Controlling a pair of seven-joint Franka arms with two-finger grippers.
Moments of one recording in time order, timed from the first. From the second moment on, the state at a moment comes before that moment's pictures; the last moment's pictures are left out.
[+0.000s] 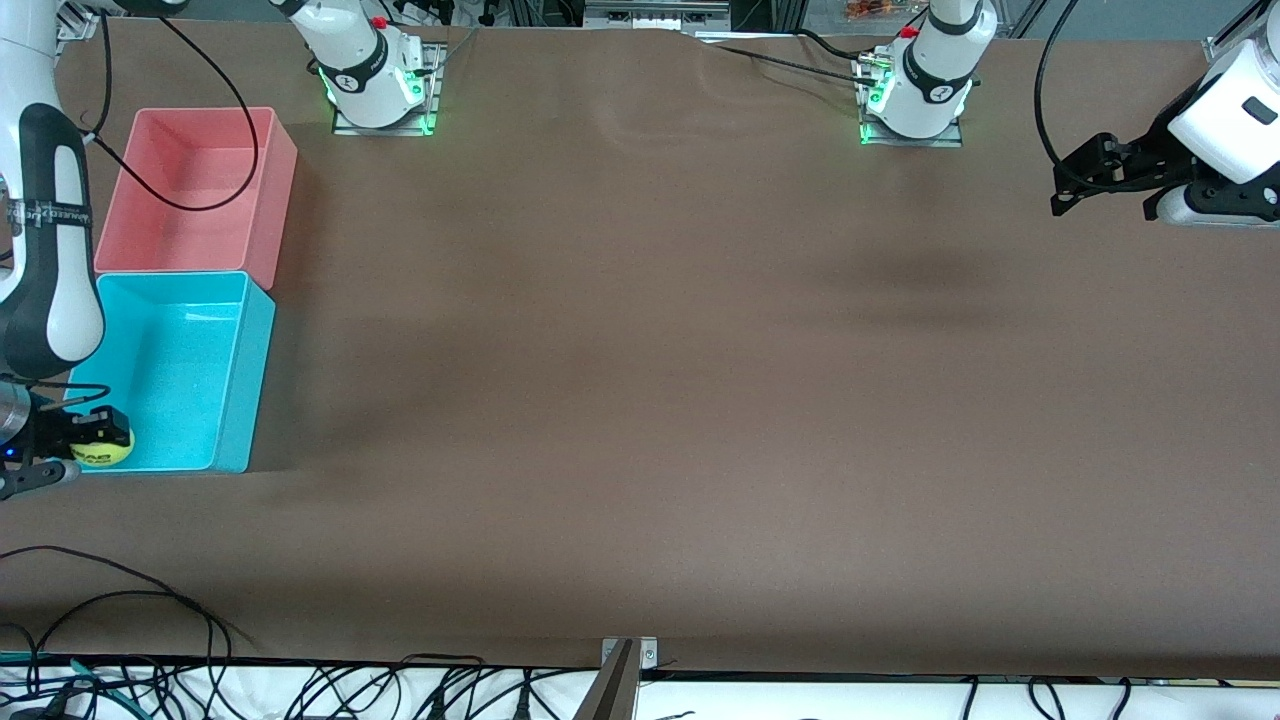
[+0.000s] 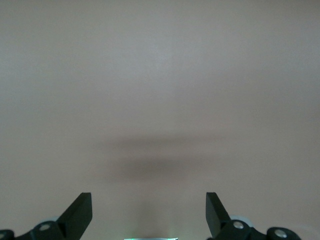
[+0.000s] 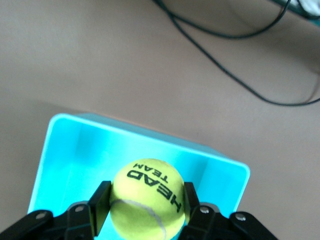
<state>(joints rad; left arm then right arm) -0.03 -0.02 -0.06 -1.53 -0.01 1.44 -0.07 -0.22 0.66 -0.02 -1.34 -0.14 2.06 -0.51</state>
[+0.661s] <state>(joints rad) -0.03 -0.02 -0.06 -1.53 -0.01 1.44 -0.07 -0.26 0.61 -0.06 -1.61 -0.14 2.13 -0.54</state>
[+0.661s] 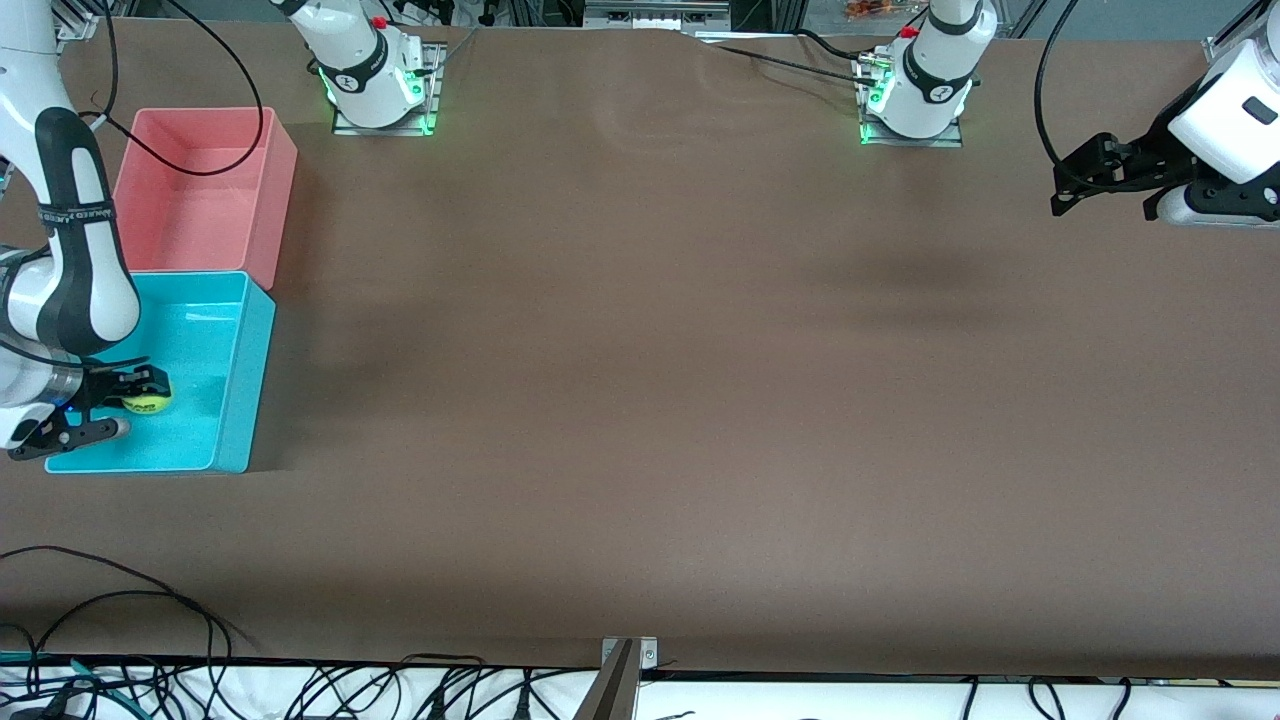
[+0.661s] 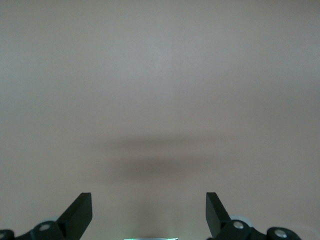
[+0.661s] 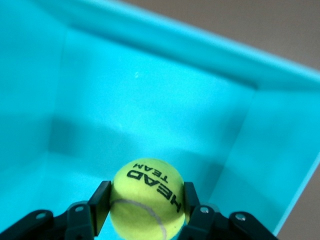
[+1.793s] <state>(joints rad) -0.04 -0.02 -0.07 -1.53 -0.01 1.44 -0.07 -0.34 0.53 -0.08 -1.84 -0.14 2.18 -0.61</state>
